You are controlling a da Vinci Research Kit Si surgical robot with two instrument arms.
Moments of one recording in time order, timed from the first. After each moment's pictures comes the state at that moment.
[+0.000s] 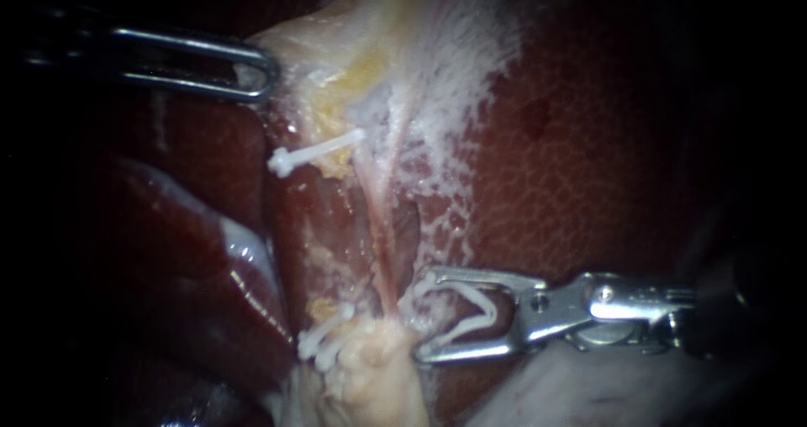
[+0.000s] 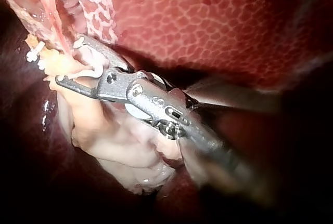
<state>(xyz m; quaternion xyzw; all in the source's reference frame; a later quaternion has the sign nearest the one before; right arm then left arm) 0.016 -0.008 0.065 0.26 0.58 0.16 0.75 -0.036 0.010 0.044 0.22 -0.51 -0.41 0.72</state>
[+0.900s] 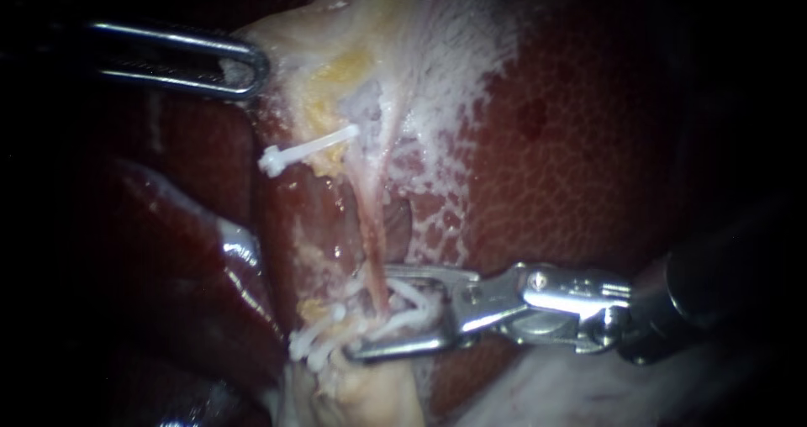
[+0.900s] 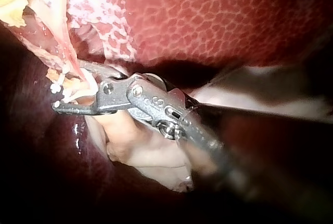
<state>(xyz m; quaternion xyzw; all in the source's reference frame) 0.020 -0.008 0.062 0.34 0.59 0.20 0.70 -0.037 0.009 0.043 0.22 -0.51 -0.41 0.72</state>
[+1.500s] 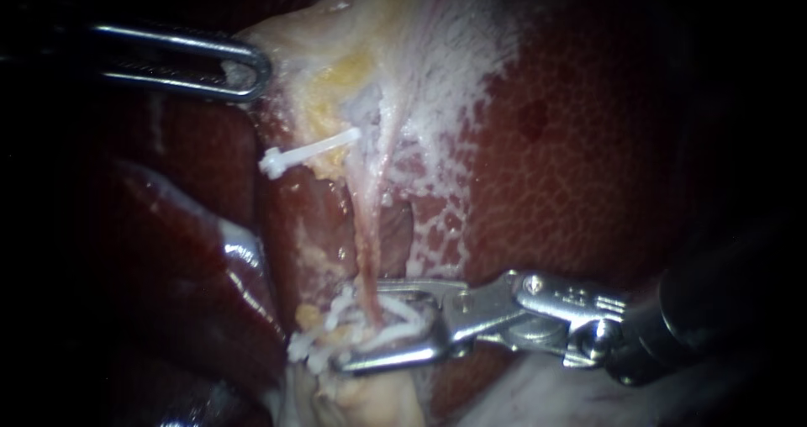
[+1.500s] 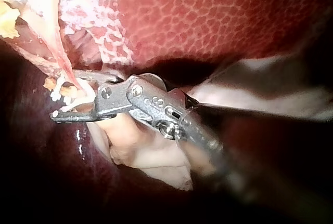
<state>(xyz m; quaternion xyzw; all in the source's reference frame) 0.020 -0.008 0.063 0.35 0.60 0.20 0.69 -0.037 0.009 0.043 0.22 -0.51 -0.41 0.72</state>
